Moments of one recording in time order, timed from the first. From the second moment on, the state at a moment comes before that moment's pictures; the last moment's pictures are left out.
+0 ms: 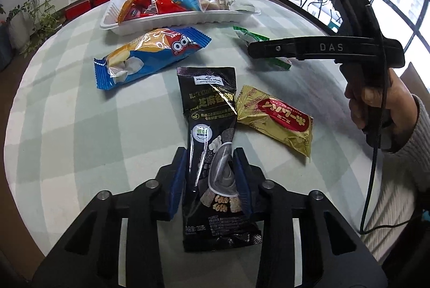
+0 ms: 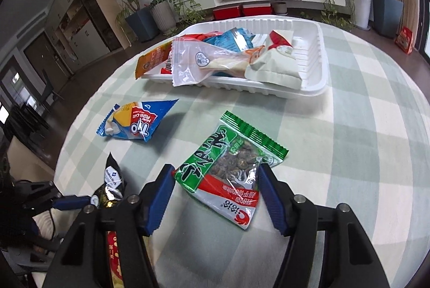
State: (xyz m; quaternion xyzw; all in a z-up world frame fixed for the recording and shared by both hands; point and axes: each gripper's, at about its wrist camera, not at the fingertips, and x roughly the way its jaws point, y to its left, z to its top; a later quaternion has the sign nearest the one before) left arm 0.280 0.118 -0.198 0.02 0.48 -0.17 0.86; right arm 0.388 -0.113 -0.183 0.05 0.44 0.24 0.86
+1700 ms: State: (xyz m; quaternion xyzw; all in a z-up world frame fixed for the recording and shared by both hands) left arm 0.273 0.147 -0.199 -0.11 0.47 -0.16 0.86; right arm 0.367 -0.121 -0.186 0.10 0.50 0.21 0.84
